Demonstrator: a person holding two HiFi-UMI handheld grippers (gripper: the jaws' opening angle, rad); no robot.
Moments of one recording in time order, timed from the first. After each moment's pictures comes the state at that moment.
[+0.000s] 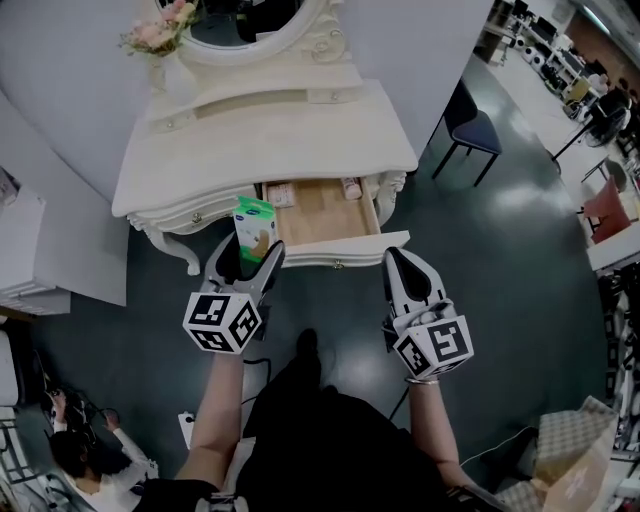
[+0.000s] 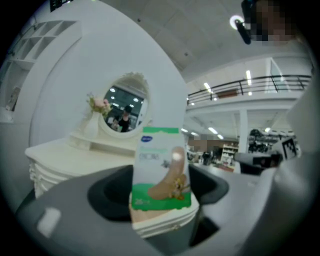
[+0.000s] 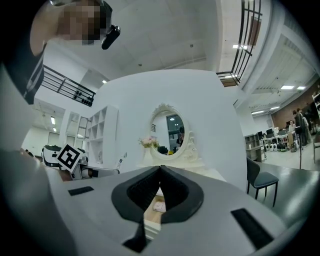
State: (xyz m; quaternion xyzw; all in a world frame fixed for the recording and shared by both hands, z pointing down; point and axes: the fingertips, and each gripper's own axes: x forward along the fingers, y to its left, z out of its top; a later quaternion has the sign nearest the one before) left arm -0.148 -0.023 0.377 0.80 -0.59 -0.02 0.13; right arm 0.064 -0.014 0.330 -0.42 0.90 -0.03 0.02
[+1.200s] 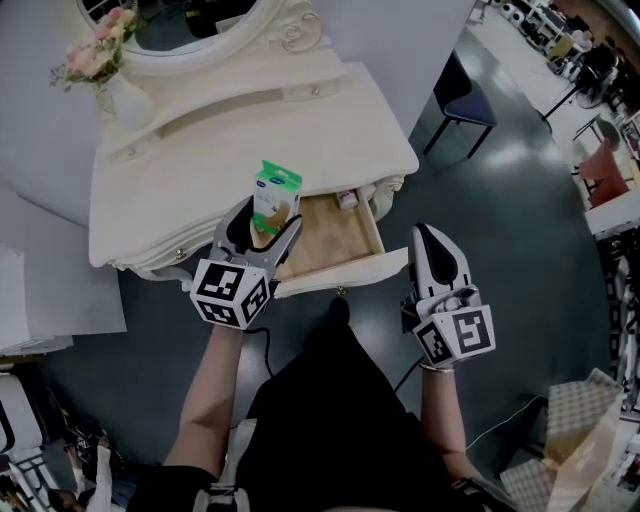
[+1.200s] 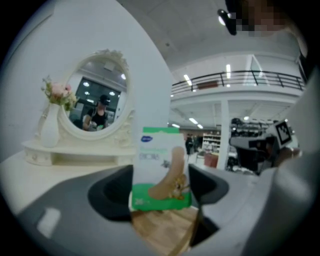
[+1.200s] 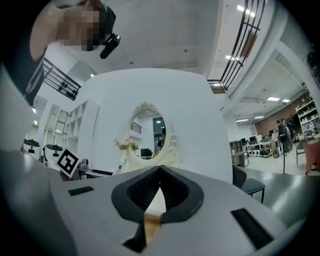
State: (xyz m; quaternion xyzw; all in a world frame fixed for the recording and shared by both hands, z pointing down) left arm -0.125 -0.190 0.381 0.87 -0.49 0.05 0.09; right arm 0.079 -0.143 0.319 -0.51 0.86 -0.03 0.03
